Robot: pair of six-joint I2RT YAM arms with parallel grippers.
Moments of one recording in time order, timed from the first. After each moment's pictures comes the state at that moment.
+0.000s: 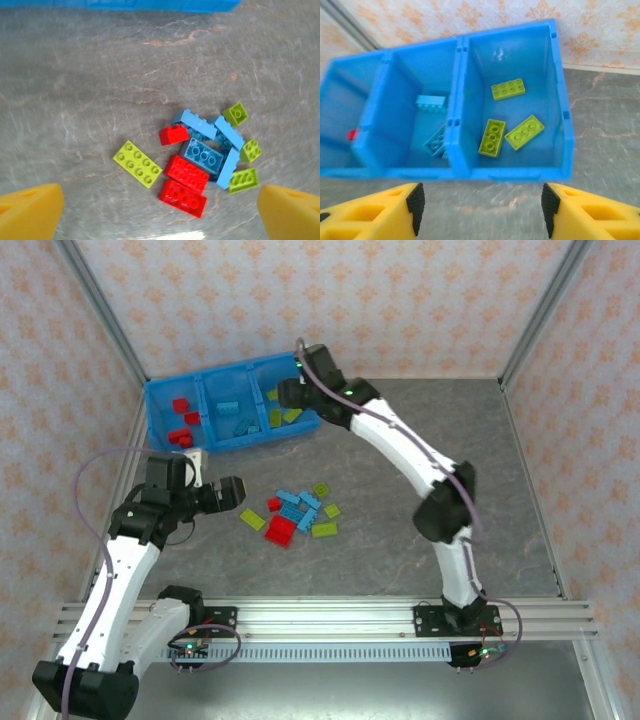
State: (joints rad) left arm -0.09 0.85 0.88 -0.88 0.20 -0.44; right arm 0.71 1.98 2.09 -0.73 0.11 0.42
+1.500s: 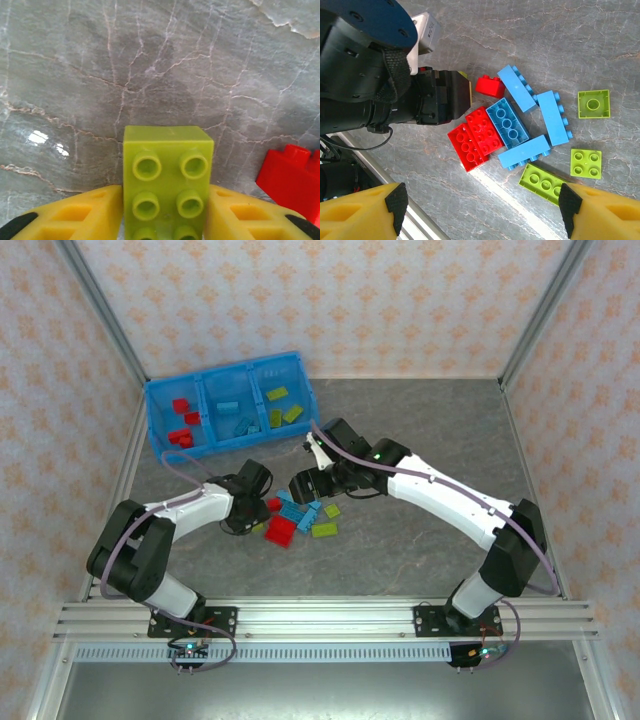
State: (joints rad) left arm -0.41 1.52 0.77 -0.60 -0.09 -1.00; right arm 0.85 1.58 1.44 -0.80 -0.20 0.42
